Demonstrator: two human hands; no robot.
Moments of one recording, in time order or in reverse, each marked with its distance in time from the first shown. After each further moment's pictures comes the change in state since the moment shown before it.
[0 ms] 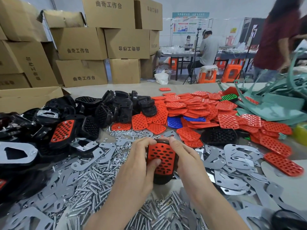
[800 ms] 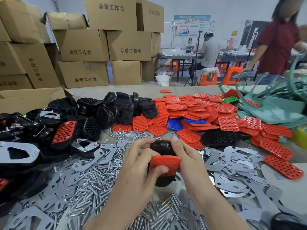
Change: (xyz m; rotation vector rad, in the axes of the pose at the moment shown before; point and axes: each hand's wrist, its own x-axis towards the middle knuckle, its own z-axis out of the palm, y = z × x) left_hand -0.002 0.005 -0.005 -0.048 0.037 0.094; right_hand 0.003 -0.002 -0.002 -0.031 0.009 -0.065
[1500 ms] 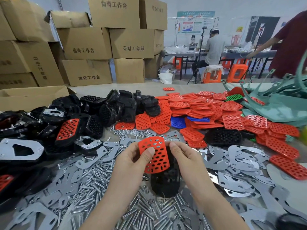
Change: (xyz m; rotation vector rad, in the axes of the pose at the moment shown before) left_hand 0.012 -0.003 -0.003 -0.666 0.083 -0.578; right_hand 0.000 0.008 -0.001 -0.127 0.040 0.017
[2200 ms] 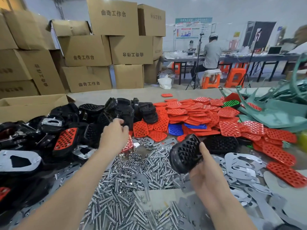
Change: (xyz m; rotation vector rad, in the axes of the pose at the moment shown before) left_hand 0.138 0.007 -0.037 0.990 0.233 -0.004; right_hand 0.016 -0.013 -0.031 0.722 0.271 0.282
